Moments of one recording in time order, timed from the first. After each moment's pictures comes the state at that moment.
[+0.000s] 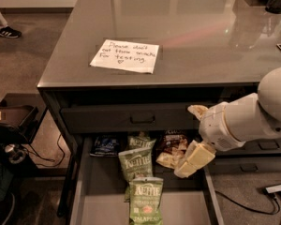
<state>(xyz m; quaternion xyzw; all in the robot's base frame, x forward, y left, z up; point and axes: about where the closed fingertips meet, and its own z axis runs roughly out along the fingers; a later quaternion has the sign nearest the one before) 0.431 -0.114 0.781 -0.56 0.77 0.15 0.28</state>
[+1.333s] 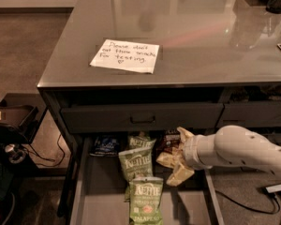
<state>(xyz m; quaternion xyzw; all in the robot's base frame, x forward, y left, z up) 0.479 -0.119 0.611 -0.59 0.74 0.08 0.30</state>
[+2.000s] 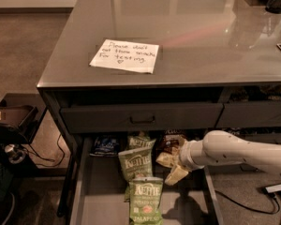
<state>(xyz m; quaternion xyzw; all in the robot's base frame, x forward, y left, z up) 0.522 -0.128 0.495 -0.56 0.78 0.11 0.27</state>
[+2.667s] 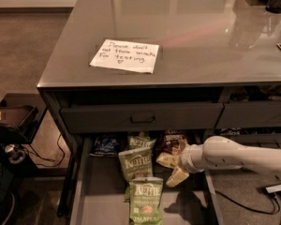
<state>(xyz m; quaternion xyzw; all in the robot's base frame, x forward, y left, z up) 0.528 -0.141 0.463 -0.55 0.78 0.10 0.27</state>
